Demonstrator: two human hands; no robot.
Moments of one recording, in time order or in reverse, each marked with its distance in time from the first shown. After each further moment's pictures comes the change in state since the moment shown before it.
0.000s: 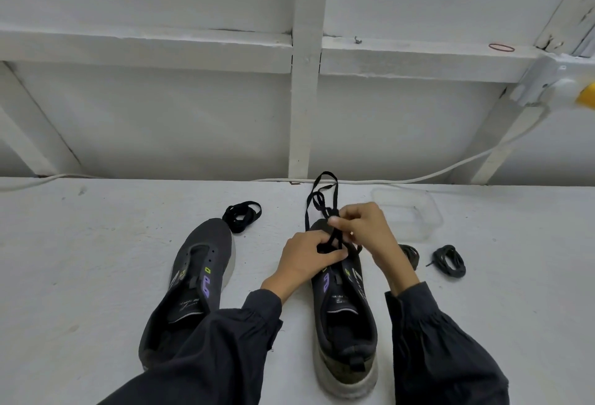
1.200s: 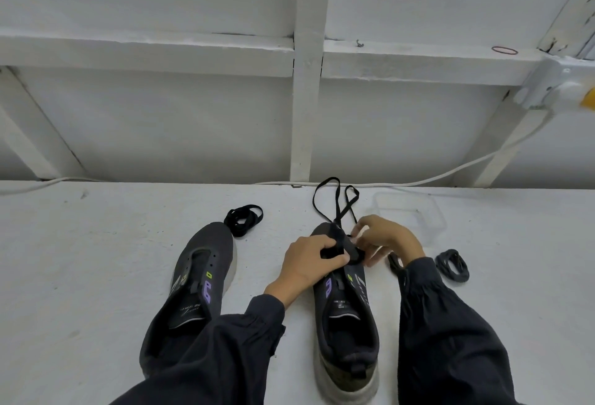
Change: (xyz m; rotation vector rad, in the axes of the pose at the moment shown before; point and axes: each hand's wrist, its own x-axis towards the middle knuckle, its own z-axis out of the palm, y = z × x) left_hand 0.003 -0.005 0.006 0.065 0.027 0.016; right_hand 0.040 0.022 -0.032 -0.391 -0.303 0.488
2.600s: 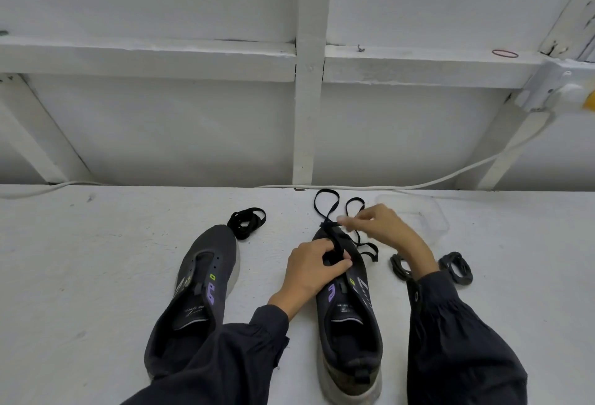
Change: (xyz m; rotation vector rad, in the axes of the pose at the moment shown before) left_hand -0.012 0.007 0.002 -0.059 0.064 0.005; right_hand -0.027 -0.011 0.001 -0.015 0.274 -0.316
